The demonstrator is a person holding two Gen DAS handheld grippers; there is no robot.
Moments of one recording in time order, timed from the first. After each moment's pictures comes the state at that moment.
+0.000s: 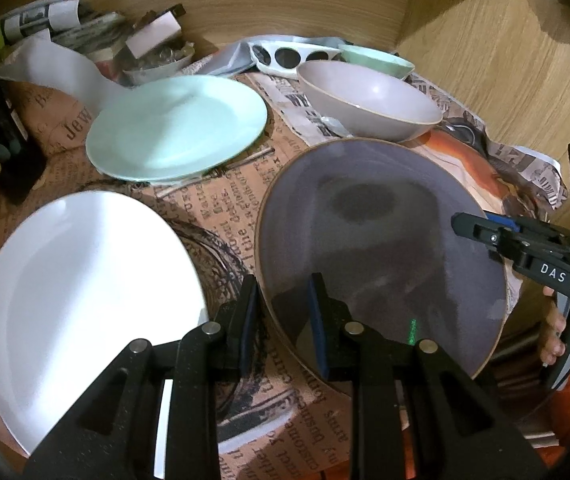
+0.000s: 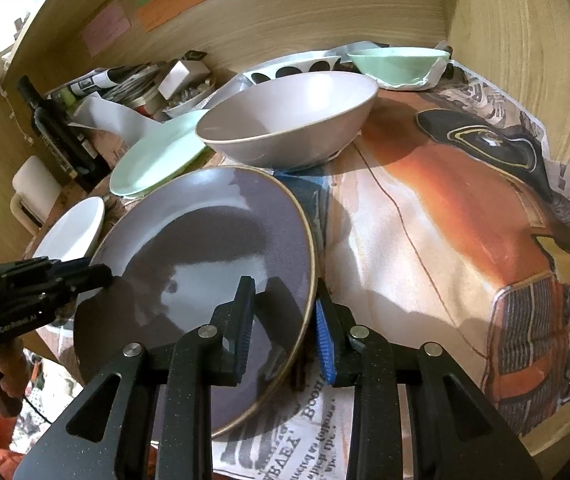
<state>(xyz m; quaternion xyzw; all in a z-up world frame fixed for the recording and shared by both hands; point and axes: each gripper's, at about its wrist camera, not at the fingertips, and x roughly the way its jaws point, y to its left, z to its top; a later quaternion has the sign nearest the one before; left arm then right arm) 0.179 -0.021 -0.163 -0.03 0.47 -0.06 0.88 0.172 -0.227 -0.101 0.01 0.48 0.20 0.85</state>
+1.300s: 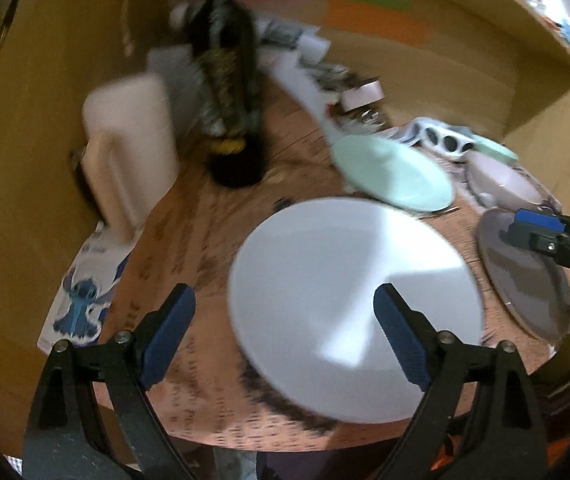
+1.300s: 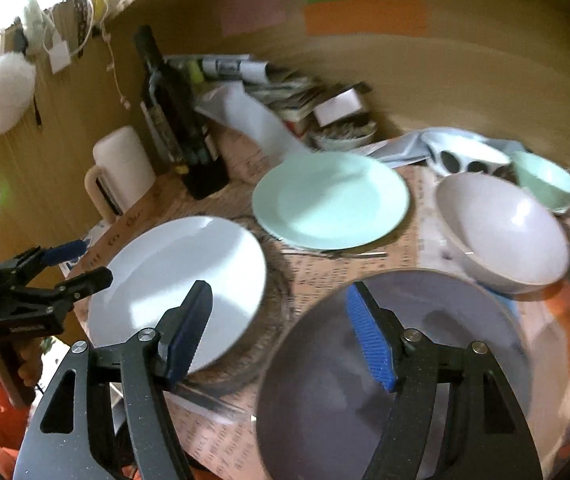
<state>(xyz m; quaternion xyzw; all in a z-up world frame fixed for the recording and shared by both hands) 0.078 0.147 -0.134 -0.08 0.37 0.11 0.92 0.158 -0.064 -0.069 -0.06 0.43 0.33 0.84</state>
